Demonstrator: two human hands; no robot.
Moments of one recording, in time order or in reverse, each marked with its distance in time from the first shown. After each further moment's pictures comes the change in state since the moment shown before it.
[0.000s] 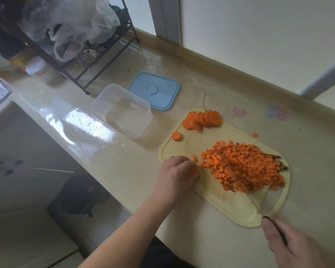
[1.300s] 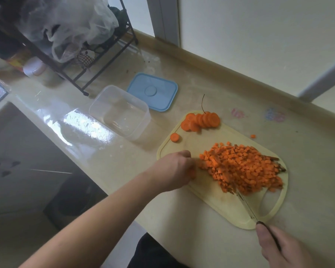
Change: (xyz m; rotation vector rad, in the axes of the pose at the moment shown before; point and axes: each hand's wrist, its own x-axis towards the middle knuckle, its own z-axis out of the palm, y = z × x) left_hand 0.048 0.005 -0.038 0.136 -0.617 0.091; right_hand -0.002 0.001 0.017 0.080 -0.044 0.007
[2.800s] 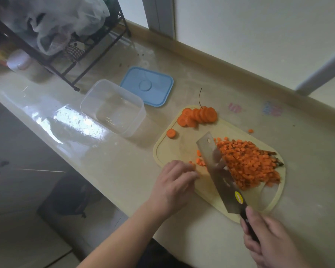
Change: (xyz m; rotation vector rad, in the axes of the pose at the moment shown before) left_hand -0.031 0.007 0.073 -0.103 0.753 0.227; right_hand 0.016 -0.002 0.018 0.603 -0.320 0.329
